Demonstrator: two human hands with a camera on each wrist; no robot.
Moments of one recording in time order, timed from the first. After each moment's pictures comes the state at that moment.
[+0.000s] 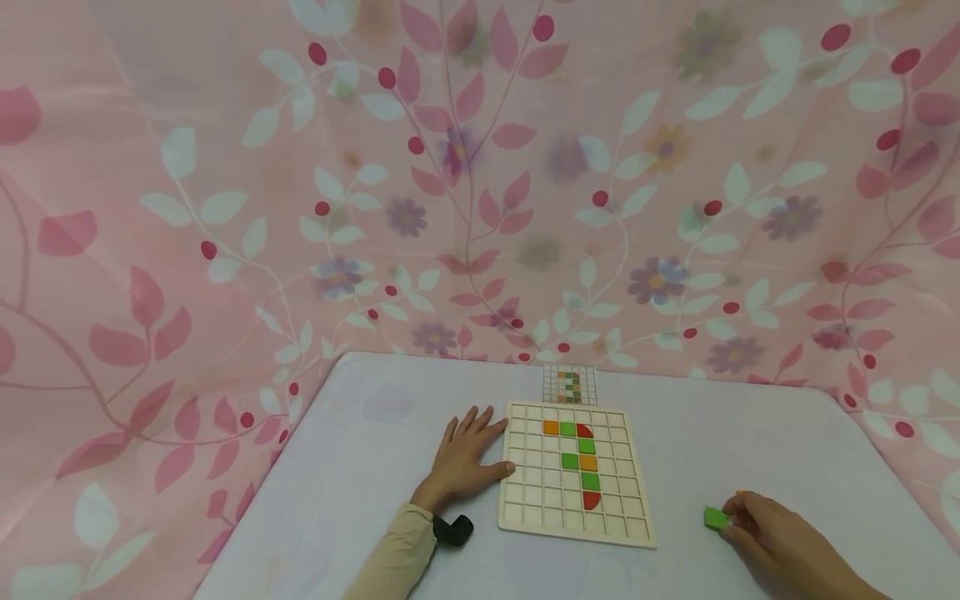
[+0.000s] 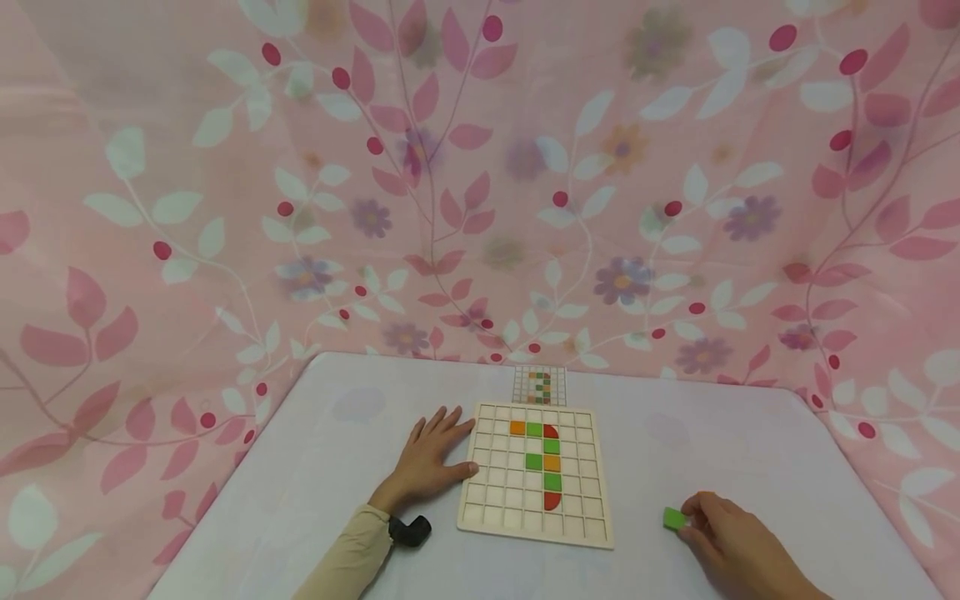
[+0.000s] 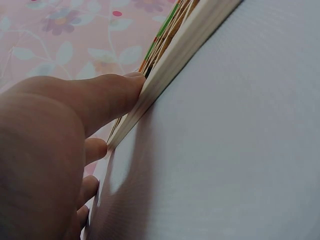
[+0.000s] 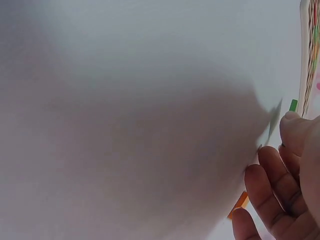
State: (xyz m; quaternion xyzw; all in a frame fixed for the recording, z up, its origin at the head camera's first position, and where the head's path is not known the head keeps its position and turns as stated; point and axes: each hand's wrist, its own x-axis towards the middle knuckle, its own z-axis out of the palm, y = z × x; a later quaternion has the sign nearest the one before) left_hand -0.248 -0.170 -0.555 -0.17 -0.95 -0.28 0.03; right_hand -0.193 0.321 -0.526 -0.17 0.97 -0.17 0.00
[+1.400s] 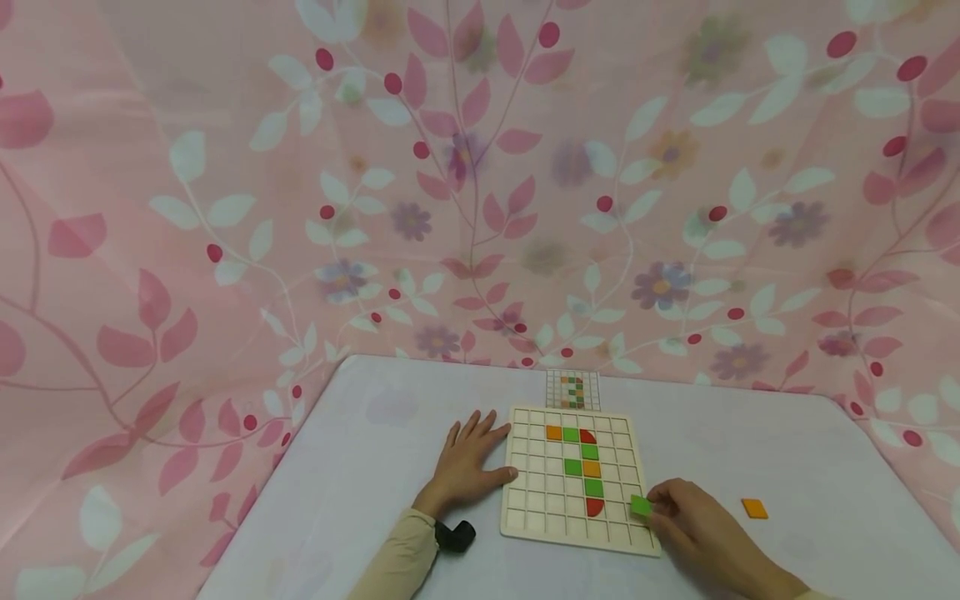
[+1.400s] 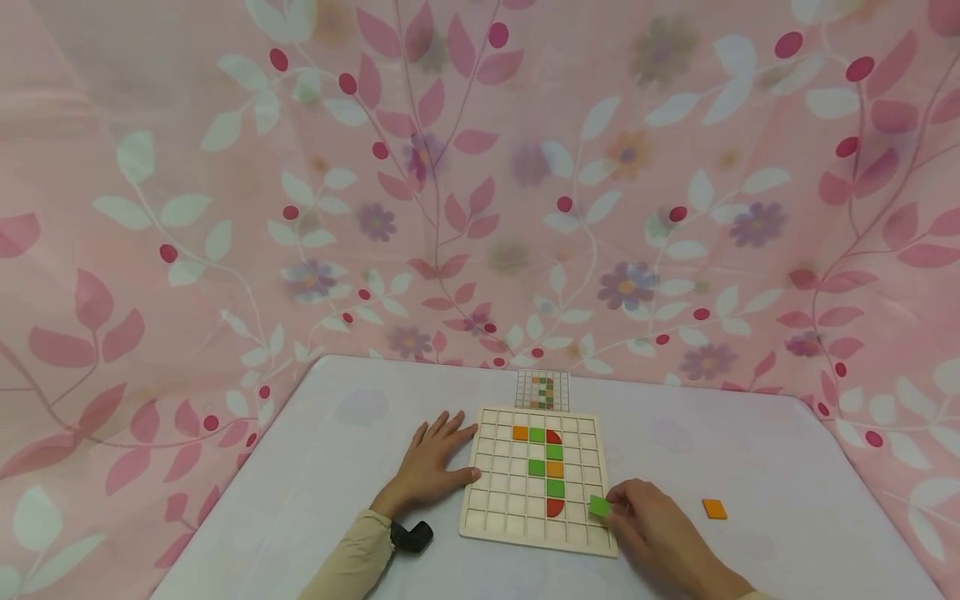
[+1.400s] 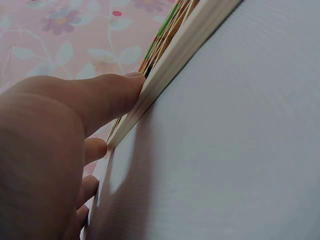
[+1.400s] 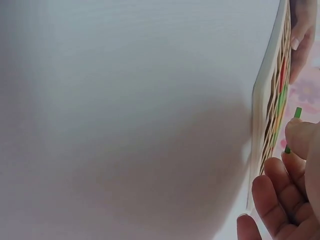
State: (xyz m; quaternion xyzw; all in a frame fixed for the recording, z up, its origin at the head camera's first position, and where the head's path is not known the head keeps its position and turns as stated) left_hand -0.249 -0.170 -0.559 -0.17 -0.95 -0.28 0.03; right_hand -0.200 0.219 -0.514 -0.15 0.95 -0.25 0.06
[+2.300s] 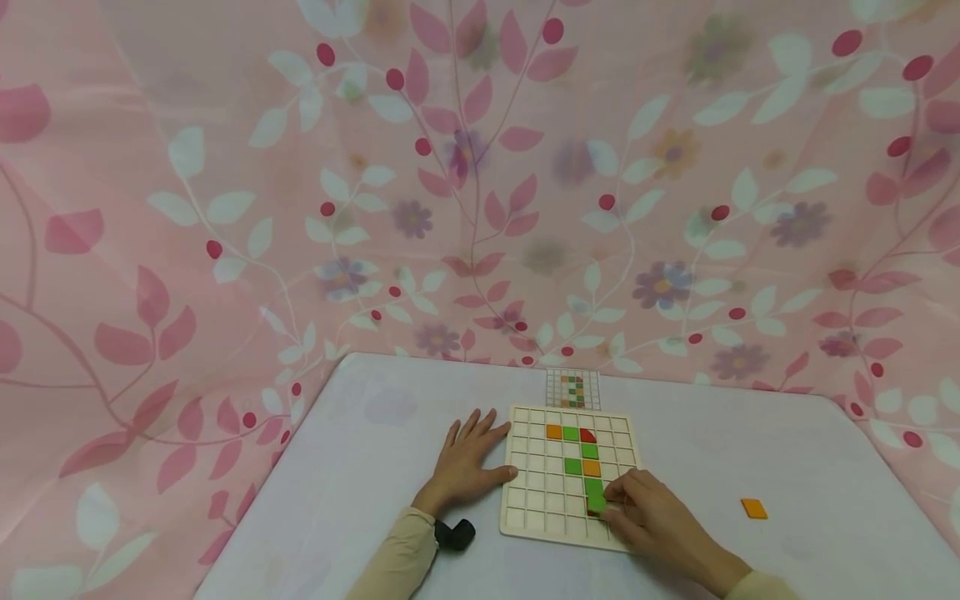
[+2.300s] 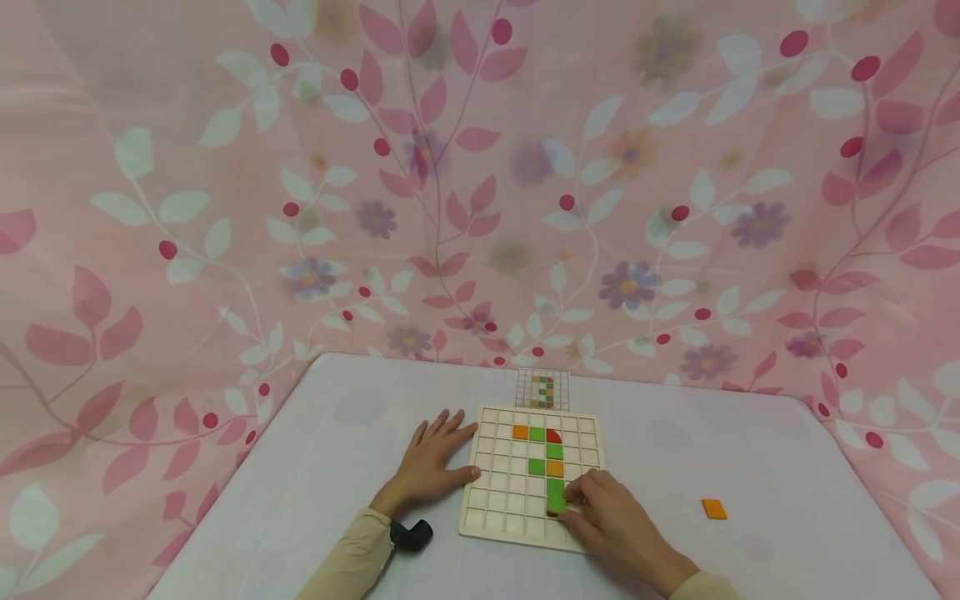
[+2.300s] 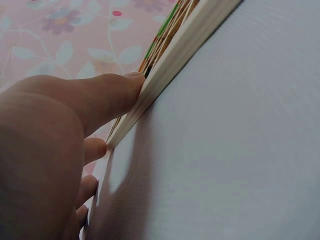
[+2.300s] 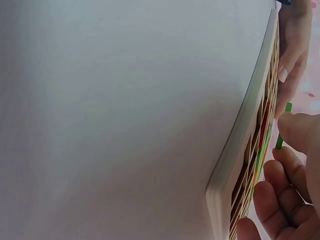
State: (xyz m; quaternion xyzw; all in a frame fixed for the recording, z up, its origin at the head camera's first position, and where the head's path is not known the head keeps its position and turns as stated) left_hand -0.249 -0.171 -0.562 -0.16 -0.95 -0.27 0.03; right_hand -0.204 0.177 -0.524 -0.32 0.90 -0.26 -0.10
